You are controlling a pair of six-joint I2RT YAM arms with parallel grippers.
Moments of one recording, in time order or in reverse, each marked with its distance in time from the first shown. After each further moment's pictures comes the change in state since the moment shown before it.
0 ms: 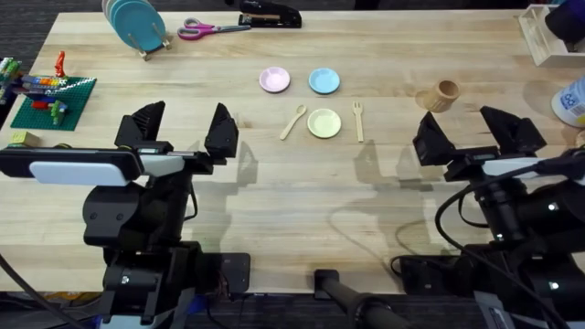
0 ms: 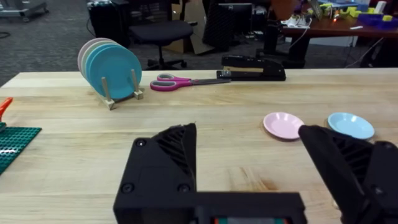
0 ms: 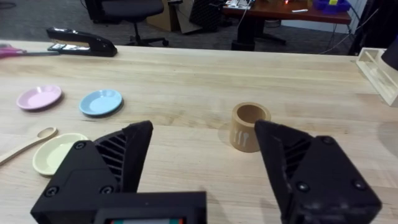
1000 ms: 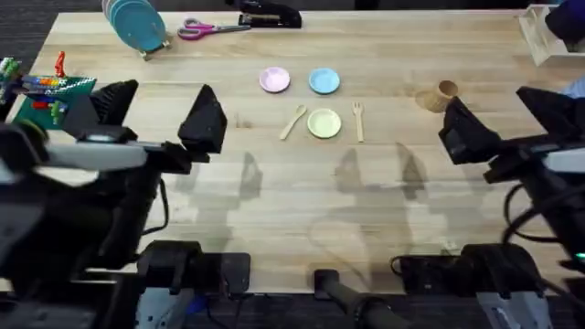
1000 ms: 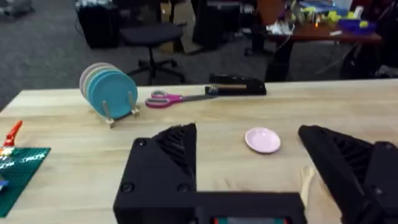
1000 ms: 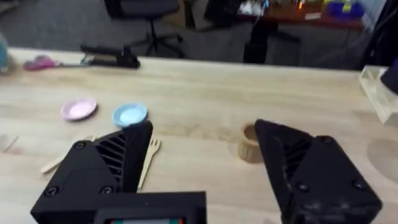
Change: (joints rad) left arm 0.000 0.091 0.372 -0.310 0.046 -0.001; right arm 0.000 0.101 0.372 -0.304 -0.058 0.000
